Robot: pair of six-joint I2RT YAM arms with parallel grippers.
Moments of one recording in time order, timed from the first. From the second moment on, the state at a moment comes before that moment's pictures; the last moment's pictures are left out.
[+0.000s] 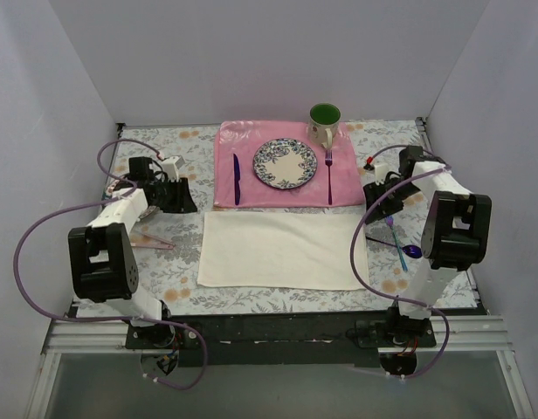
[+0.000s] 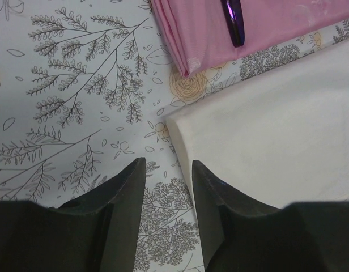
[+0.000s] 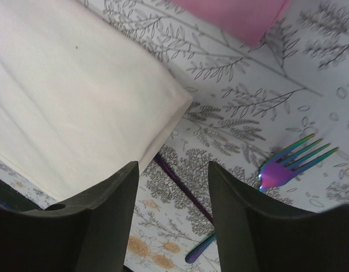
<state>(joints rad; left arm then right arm) 0.10 1.56 1.01 -0.45 0.56 0.13 -0.08 1.80 1.27 -0.93 -0.48 -0.54</state>
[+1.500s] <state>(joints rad) -0.07 1.82 1.09 -0.35 0.47 0.37 -0.03 2.07 1.50 -0.95 -0.47 -0.63</state>
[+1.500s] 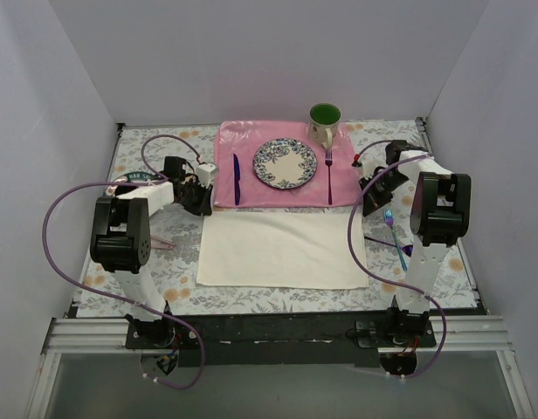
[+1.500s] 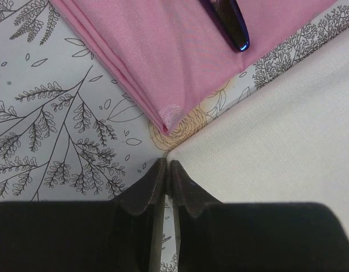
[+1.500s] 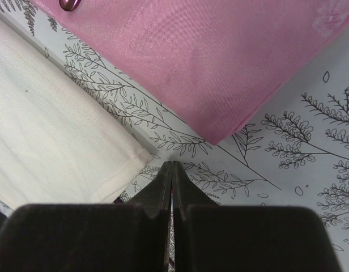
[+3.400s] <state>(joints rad) -0.03 1.46 1.12 -0.71 0.57 0.44 0.05 1.77 1.42 -1.15 -0.64 -0.67</state>
